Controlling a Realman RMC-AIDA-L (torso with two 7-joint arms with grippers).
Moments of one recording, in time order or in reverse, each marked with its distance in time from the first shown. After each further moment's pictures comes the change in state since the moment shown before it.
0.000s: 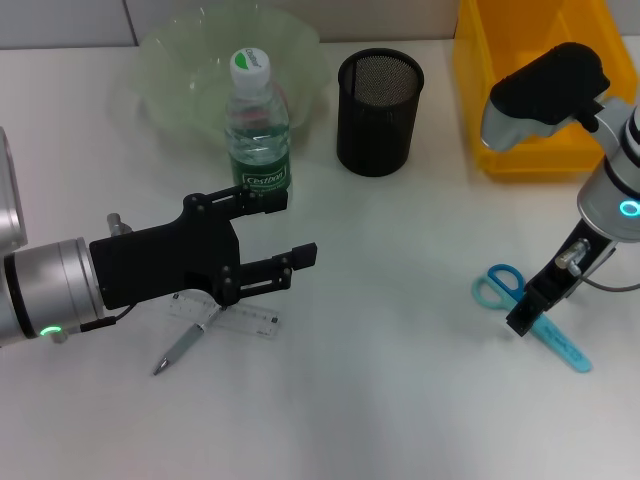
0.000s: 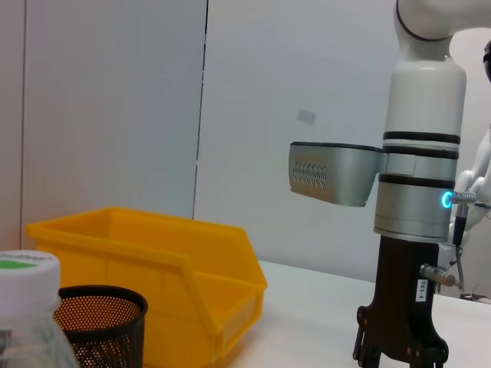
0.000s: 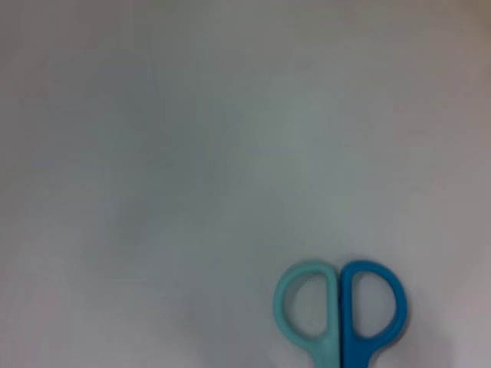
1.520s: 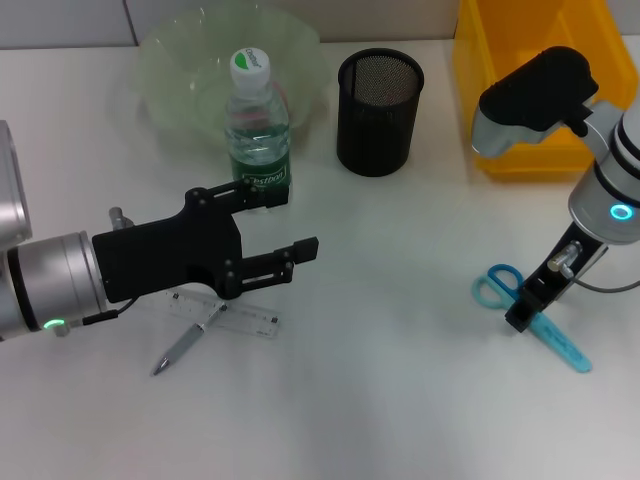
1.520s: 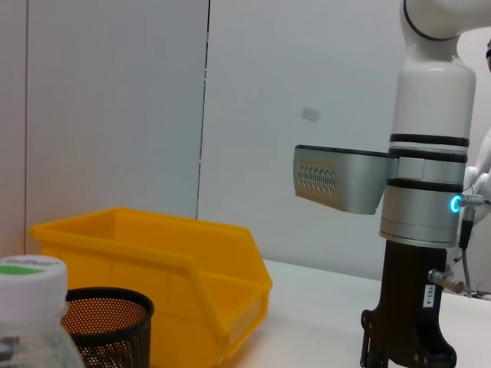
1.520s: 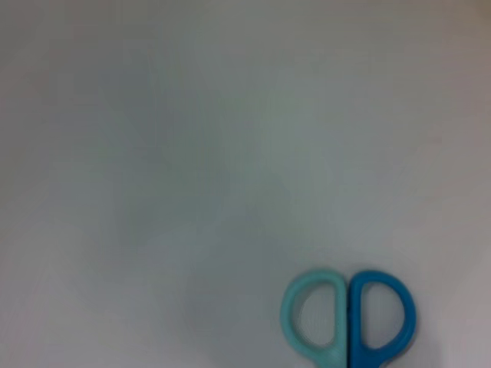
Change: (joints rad) left arm -0.010 0.000 0.000 0.000 0.000 -0.012 0.000; right arm -0.001 0.000 -0.043 0.001 0.010 0.023 0.009
